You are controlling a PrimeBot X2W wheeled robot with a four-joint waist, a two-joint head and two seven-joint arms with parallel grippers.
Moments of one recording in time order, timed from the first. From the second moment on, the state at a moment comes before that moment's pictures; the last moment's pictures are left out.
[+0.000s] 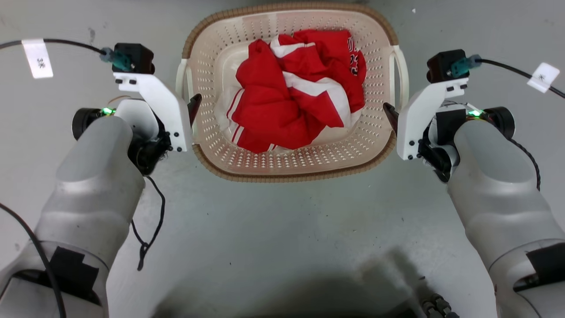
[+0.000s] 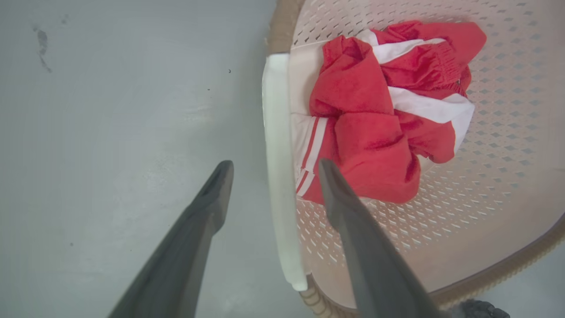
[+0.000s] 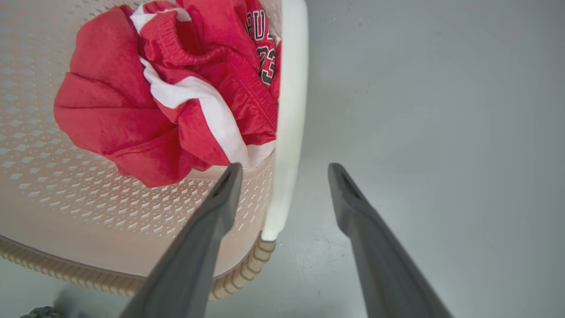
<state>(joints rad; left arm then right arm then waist) -1.03 0.28 -0.58 1.02 -0.76 -0.13 0.25 -1.01 -0.05 0.17 1.14 0.21 0.13 0.22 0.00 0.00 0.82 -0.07</state>
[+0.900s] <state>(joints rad) -1.19 0.28 -0.74 1.09 -0.93 -0.13 0.34 -1.16 -0.05 0.33 1.26 0.34 0.13 0.22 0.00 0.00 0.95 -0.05</state>
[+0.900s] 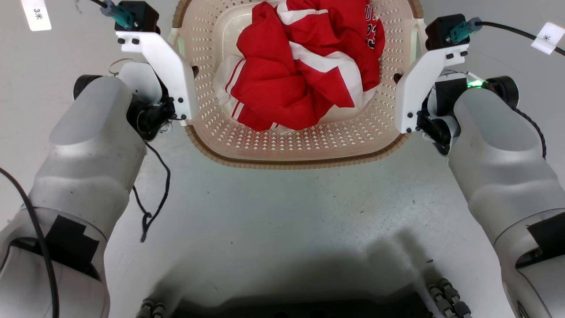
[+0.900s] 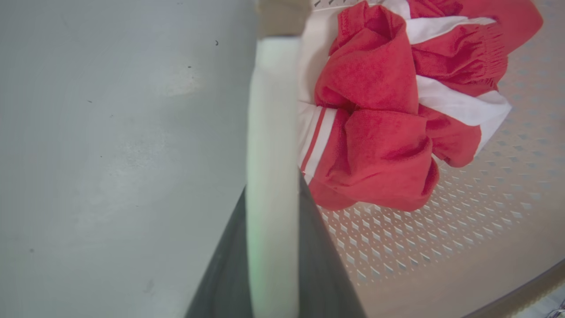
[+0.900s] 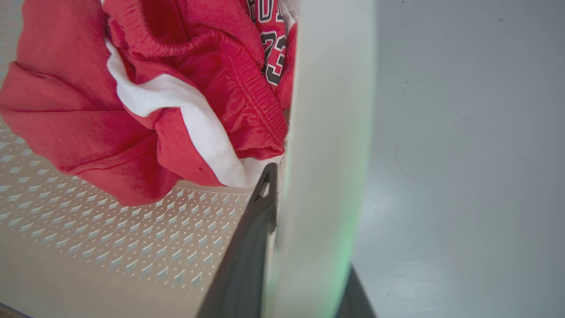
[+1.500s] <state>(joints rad) -1.14 0.27 -0.82 1.14 -1.04 -0.13 0.48 -1.08 -0.05 0.47 1.25 0.56 0.13 0.44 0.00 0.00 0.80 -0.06</state>
